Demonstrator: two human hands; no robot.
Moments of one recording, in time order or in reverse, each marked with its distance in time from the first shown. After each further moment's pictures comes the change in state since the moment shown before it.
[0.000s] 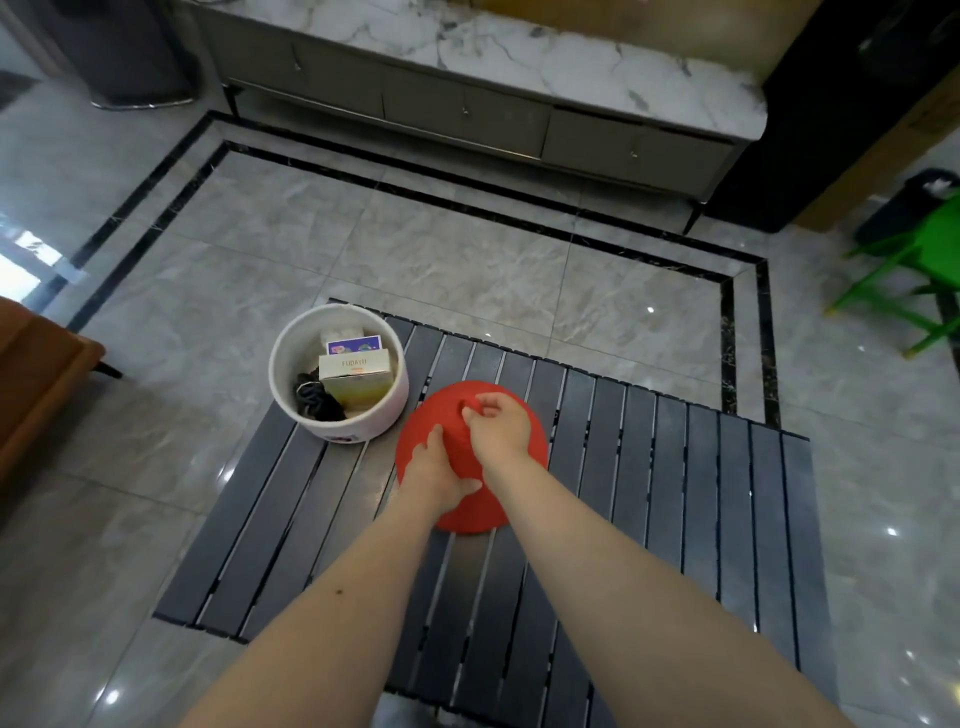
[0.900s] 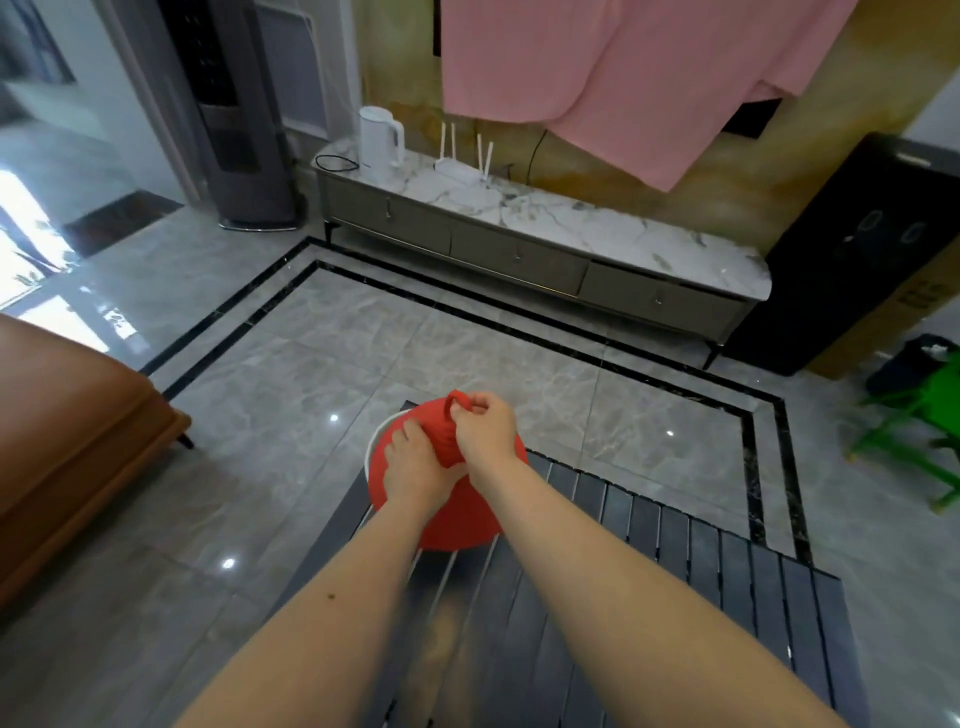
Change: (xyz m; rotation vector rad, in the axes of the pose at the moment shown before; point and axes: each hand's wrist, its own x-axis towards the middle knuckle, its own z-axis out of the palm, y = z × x) left_hand -0.063 0.008 -0.172 -0.118 0.549 0.153; right_hand -0.104 -0.150 0.077 0.052 -0.098 -0.267
